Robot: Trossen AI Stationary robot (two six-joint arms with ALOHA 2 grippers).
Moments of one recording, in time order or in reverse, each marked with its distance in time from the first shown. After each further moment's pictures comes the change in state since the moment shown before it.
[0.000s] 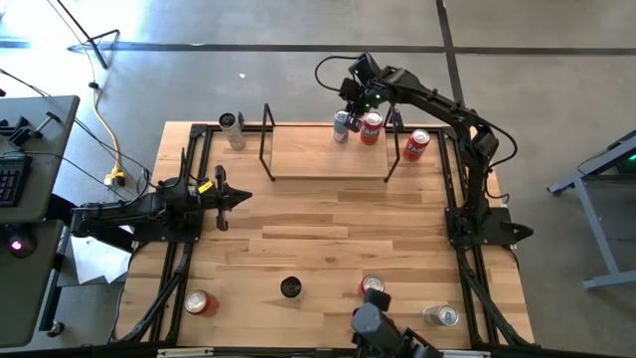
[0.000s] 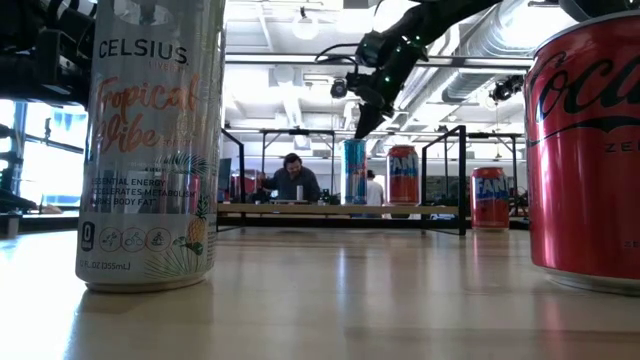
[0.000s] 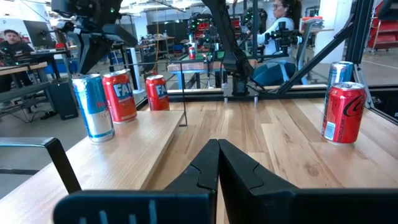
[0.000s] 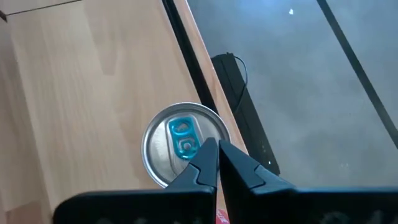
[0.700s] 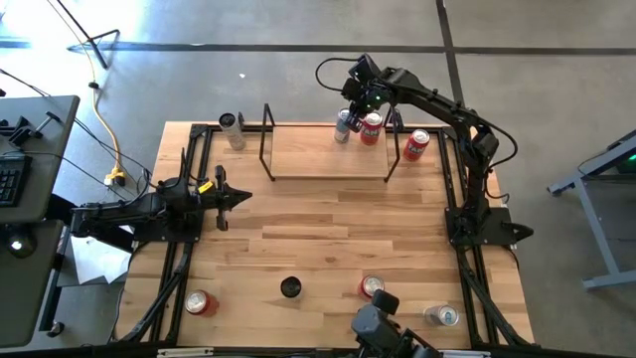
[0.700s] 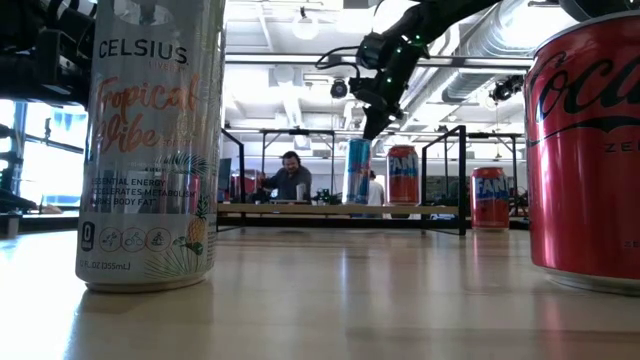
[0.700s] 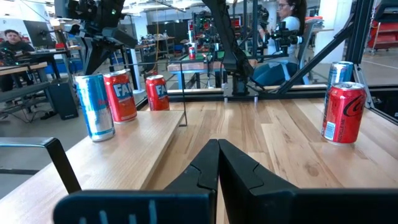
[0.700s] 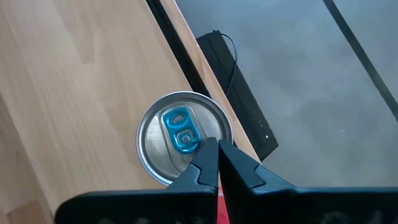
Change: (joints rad) left arm 0.000 0.000 0.000 0.000 0.000 0.000; right arm 0.003 0.000 0.002 -0.061 0.079 0.104
